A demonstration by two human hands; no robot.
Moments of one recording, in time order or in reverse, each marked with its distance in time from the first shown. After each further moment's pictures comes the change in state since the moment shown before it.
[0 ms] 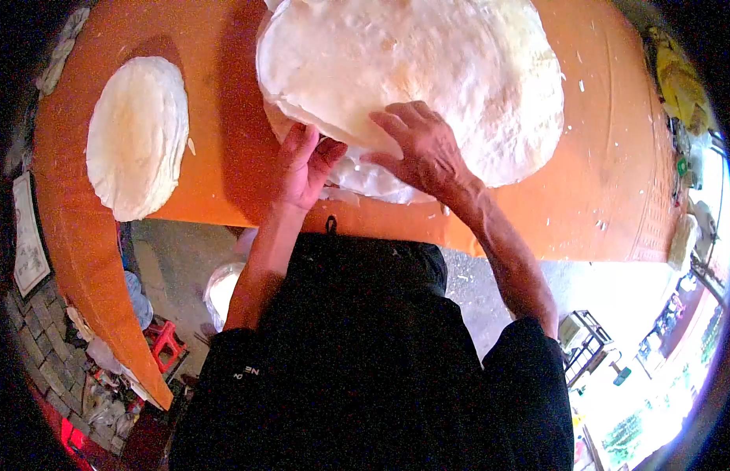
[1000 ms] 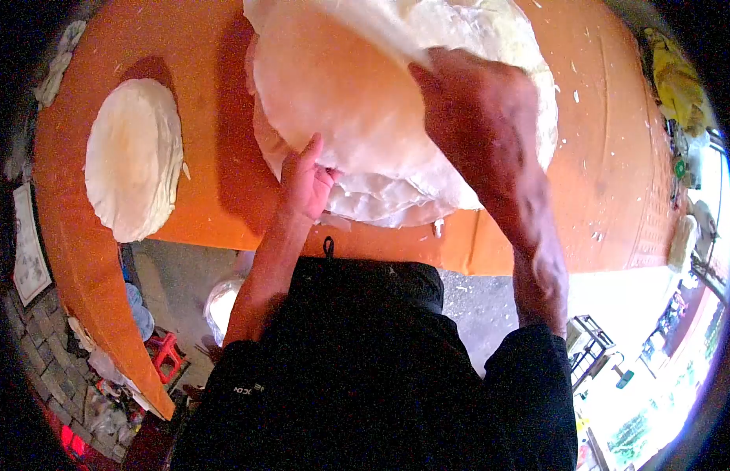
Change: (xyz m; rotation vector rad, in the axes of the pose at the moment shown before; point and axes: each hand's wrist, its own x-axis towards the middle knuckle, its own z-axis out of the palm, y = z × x) left_hand 0.032 -0.021 -0.001 0.083 0.219 -0.149; right_hand 0.062 -0.004 -0.103 -0.392 0.159 0.176
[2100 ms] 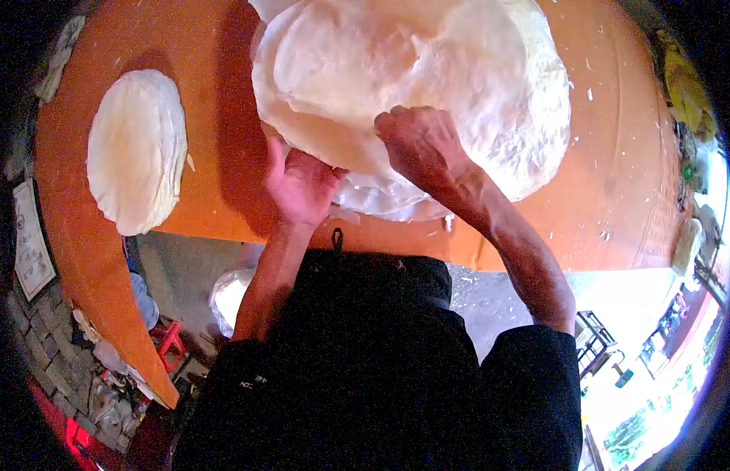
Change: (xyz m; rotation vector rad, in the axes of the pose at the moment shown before) left_hand -0.031 0.019 0.007 -0.412 -0.236 0.071; right_hand -0.039 -0.003 0.093 0.160 -0.383 -0.187
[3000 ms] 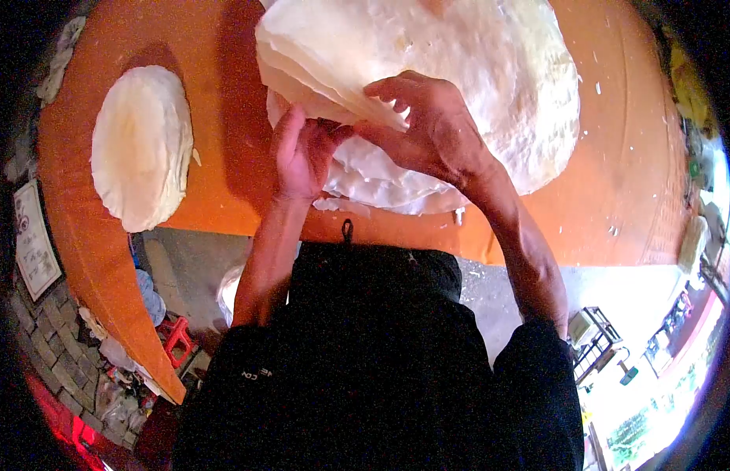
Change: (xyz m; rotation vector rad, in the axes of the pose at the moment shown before) left_hand 0.024 0.018 0.029 0.346 -0.217 0.082; right_hand 0.013 -0.025 -0.030 0.662 0.098 0.228
